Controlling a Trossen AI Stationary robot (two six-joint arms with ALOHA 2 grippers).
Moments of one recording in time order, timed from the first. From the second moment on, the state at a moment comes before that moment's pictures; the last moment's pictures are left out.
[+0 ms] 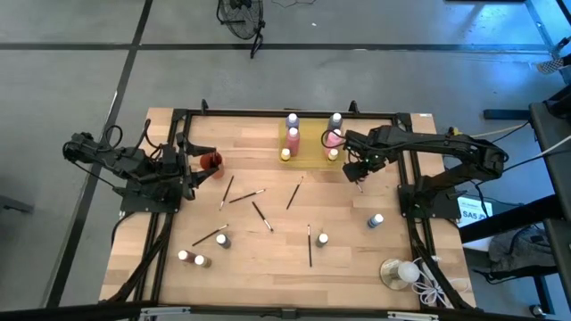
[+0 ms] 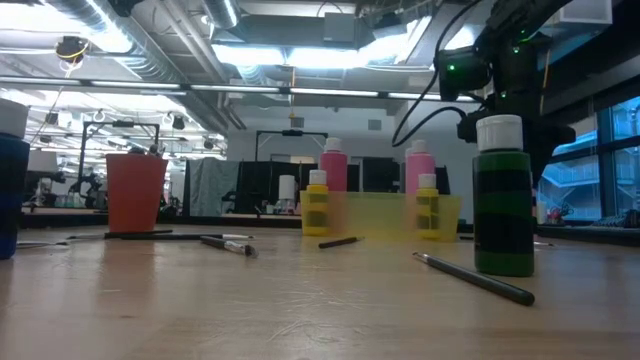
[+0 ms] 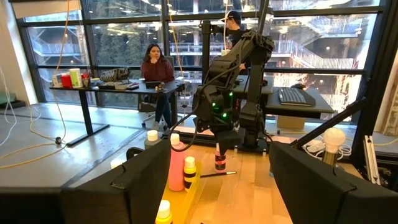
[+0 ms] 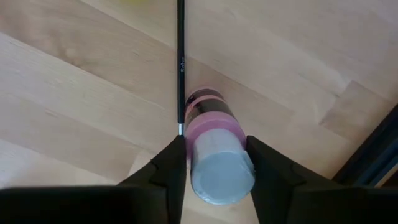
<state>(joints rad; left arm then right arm) -0.38 0.42 0.56 -0.08 -0.66 0.01 -0.37 1.39 0.90 -1.09 0.02 0.72</state>
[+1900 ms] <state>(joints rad) -0.38 0.42 0.56 -0.08 -0.62 -0.09 -0.28 1.88 1.86 -1.38 0.08 0.32</state>
